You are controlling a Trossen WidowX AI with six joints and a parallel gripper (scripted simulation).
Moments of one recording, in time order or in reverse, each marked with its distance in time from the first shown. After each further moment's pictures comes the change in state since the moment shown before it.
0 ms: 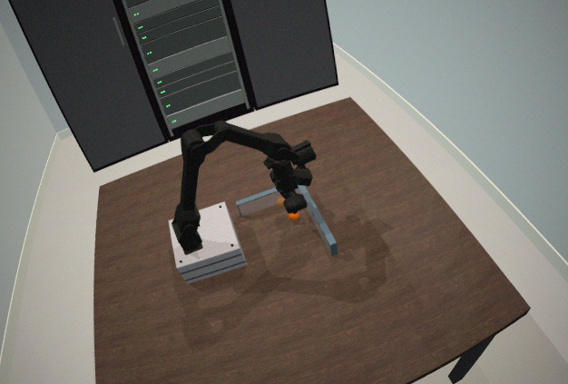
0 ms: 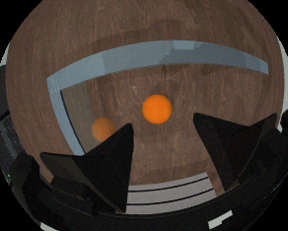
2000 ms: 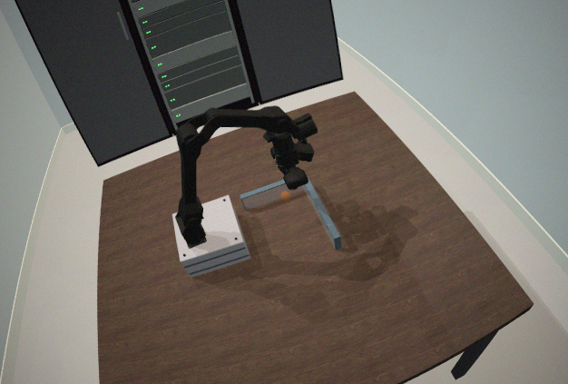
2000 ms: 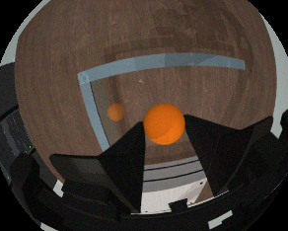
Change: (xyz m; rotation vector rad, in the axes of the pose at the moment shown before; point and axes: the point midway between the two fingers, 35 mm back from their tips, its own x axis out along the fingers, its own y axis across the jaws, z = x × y) arm -0.071 0.001 0.003 0.000 0.006 0.002
